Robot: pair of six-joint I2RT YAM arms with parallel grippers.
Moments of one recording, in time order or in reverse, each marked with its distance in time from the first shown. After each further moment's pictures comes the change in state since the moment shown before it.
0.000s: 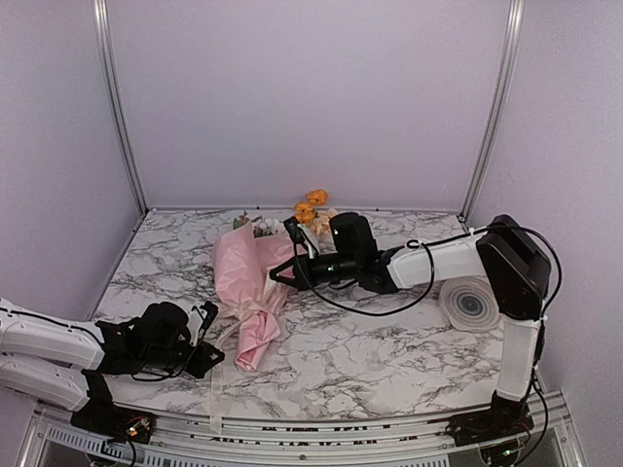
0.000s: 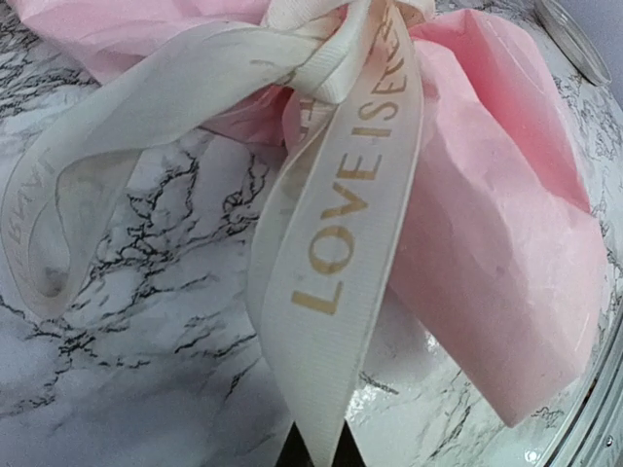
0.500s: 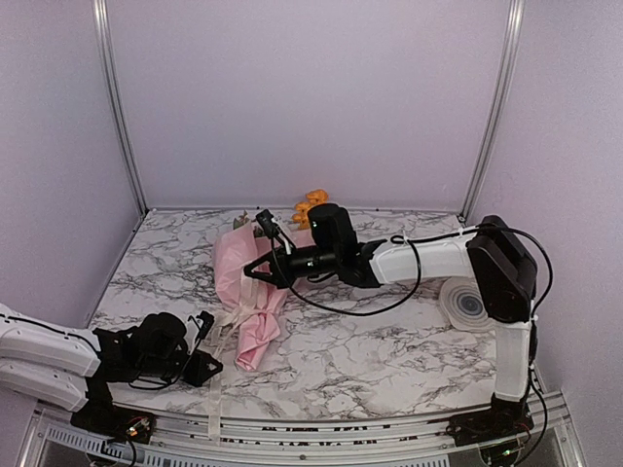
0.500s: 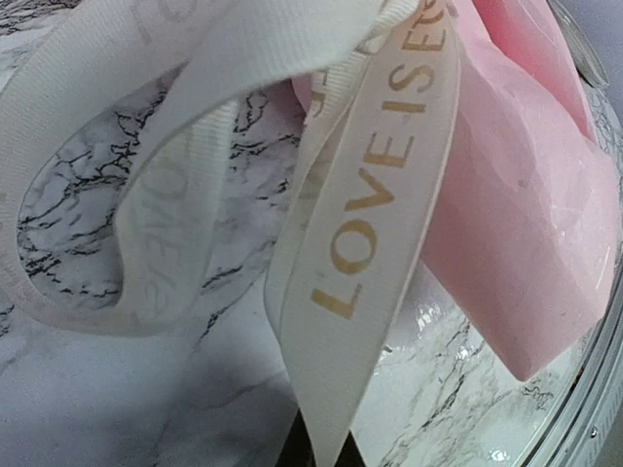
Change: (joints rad) left arm -0.049 -0.053 -0.066 -0.005 0.003 -0.133; right arm 0.065 0.065 0.192 -0.044 -0.072 -0.121
